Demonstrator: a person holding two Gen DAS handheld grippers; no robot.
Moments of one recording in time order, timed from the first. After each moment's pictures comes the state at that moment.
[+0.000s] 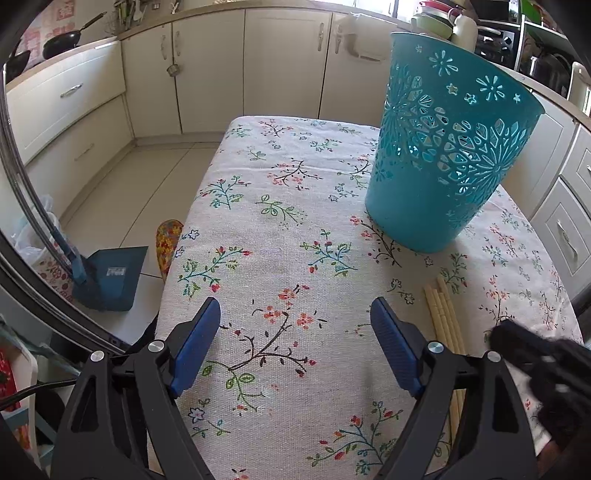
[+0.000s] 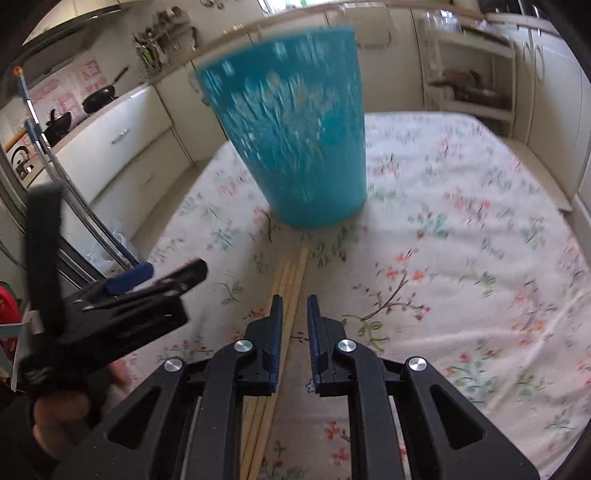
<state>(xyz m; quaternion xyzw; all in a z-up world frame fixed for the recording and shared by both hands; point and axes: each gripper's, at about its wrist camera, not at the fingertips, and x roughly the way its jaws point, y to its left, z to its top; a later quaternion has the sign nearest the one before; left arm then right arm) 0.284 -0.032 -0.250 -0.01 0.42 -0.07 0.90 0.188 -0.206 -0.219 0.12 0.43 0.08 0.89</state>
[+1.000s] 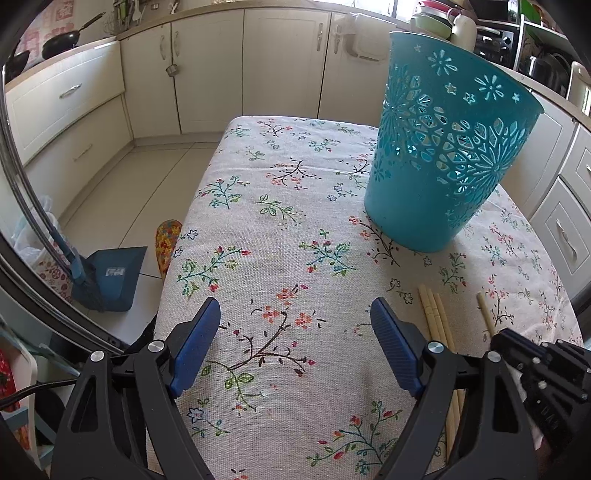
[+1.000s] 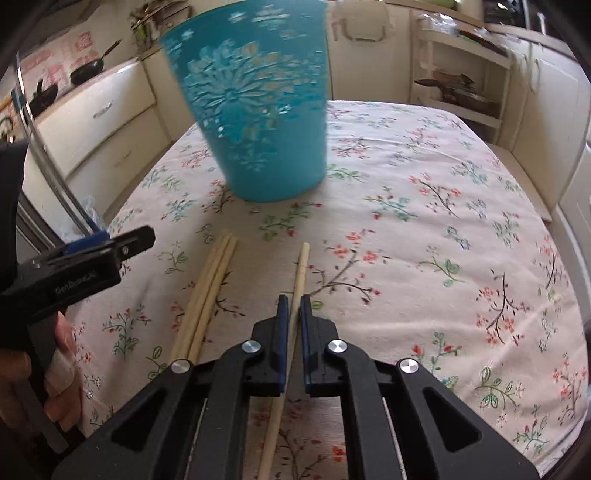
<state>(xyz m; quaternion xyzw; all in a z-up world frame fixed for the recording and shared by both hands) 0.284 -0.033 -0.251 0.00 0.42 -0.07 0.90 0.173 -0.233 -0.234 0.07 0.44 0.05 0.89</state>
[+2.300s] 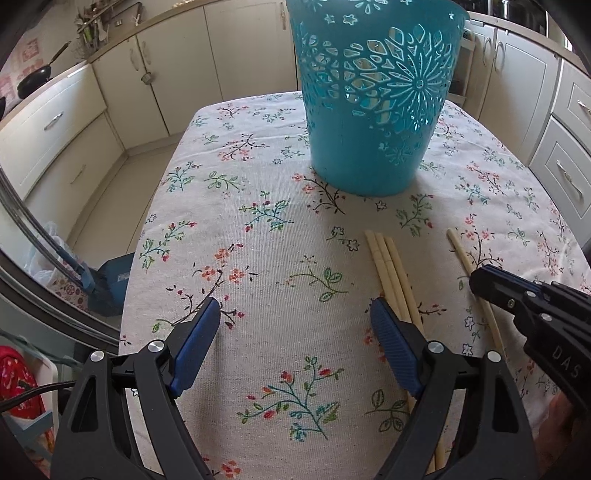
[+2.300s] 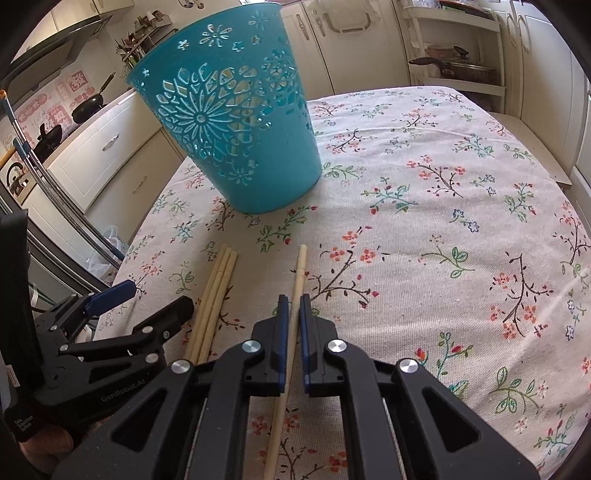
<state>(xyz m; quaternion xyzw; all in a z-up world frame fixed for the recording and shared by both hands) 0.257 -0.088 -0.257 0.08 0.45 -0.07 0.89 0.183 -0.253 -0.236 0.15 0.44 0.08 0.88</state>
